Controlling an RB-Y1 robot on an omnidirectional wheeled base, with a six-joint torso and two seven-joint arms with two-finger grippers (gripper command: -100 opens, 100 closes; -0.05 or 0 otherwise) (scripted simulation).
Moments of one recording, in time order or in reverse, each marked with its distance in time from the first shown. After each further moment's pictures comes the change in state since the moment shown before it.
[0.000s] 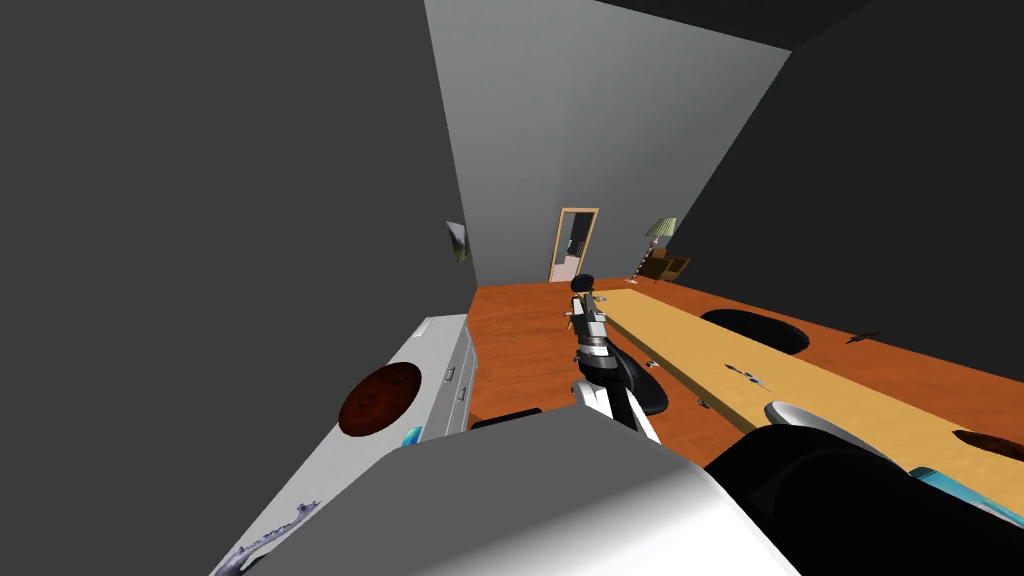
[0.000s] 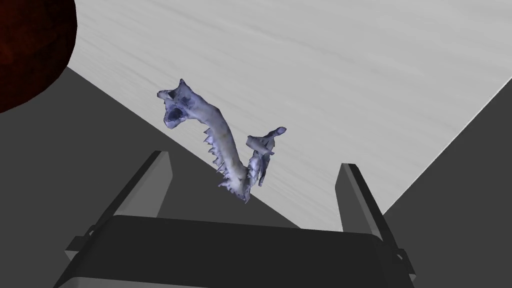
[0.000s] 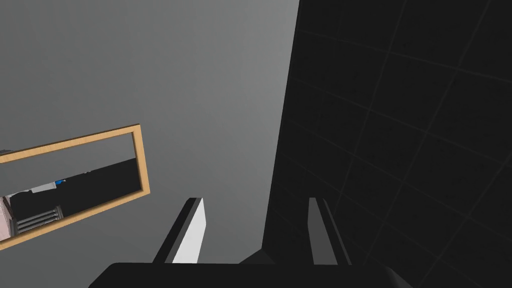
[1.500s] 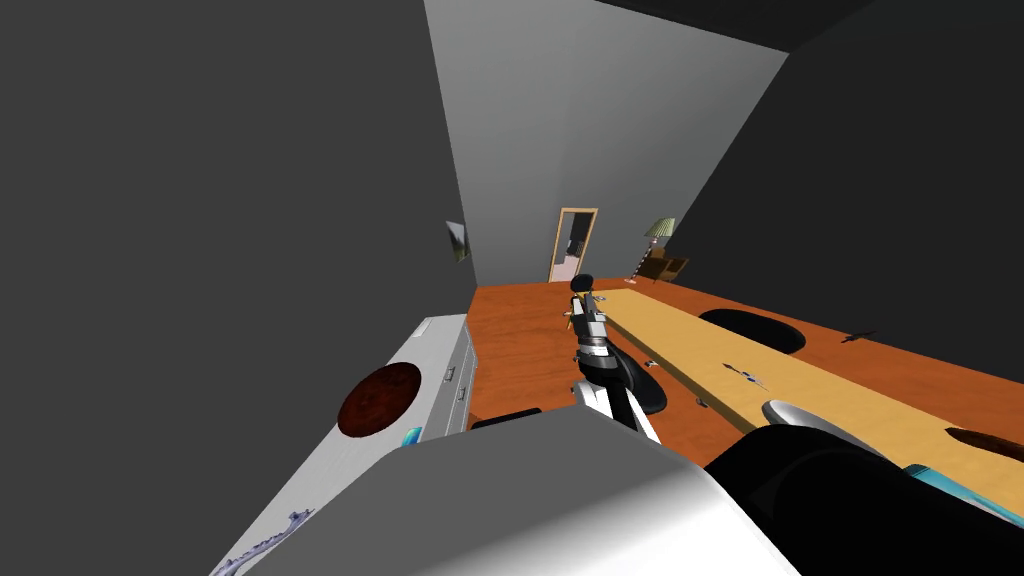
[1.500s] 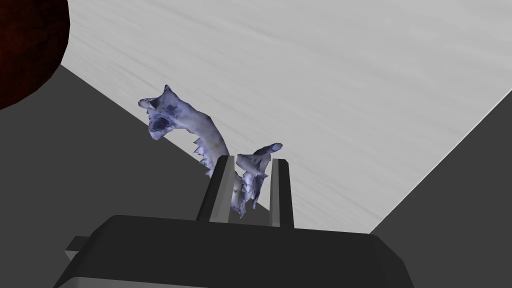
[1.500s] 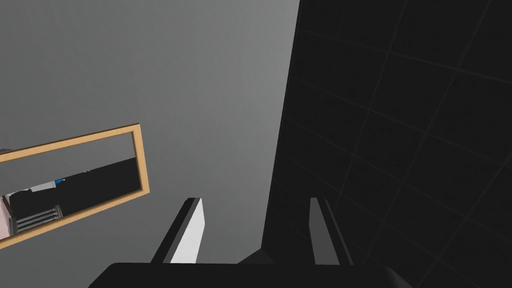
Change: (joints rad) left arm -0.016 -0.008 -0.006 0.021 0.001 -0.003 -0.003; right arm 0.000 0.000 0.000 0.000 0.000 0.000 0.000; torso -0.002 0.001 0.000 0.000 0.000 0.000
